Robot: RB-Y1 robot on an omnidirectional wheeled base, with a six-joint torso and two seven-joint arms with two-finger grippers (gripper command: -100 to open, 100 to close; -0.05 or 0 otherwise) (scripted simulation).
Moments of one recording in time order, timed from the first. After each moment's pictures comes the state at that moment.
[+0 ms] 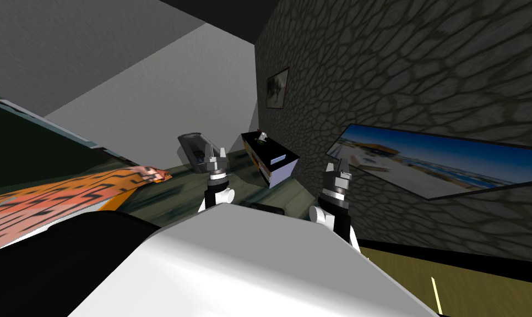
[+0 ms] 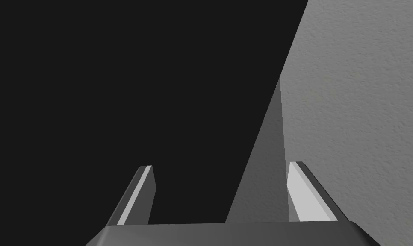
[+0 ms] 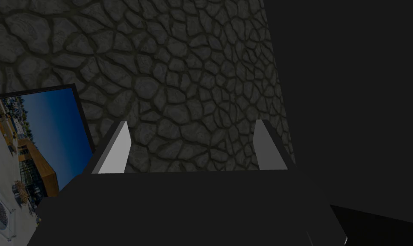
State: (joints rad) left arm 0.49 -0.04 0.04 -2.24 0.09 -0.64 -0.06; right arm 0.51 0.03 -0.06 -2.26 -0.03 -0.44 0.15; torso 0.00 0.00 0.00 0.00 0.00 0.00
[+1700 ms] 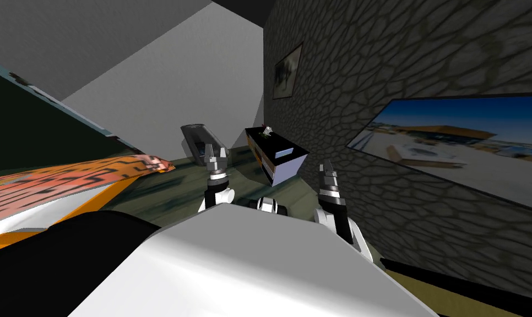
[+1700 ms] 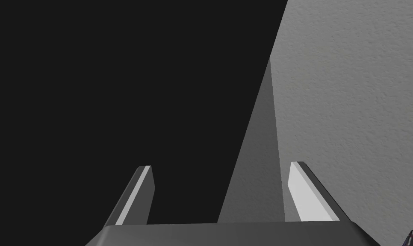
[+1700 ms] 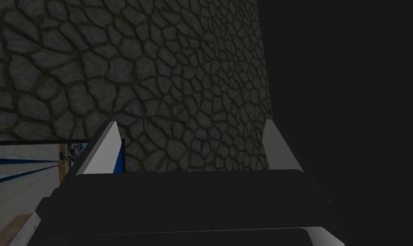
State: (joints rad) left arm 0.49 -0.04 0.04 -2.24 0.09 -0.64 -0.06; right arm 0.50 -0.14 -0.05 -2.22 0.10 -0.37 0.19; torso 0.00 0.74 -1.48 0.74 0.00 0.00
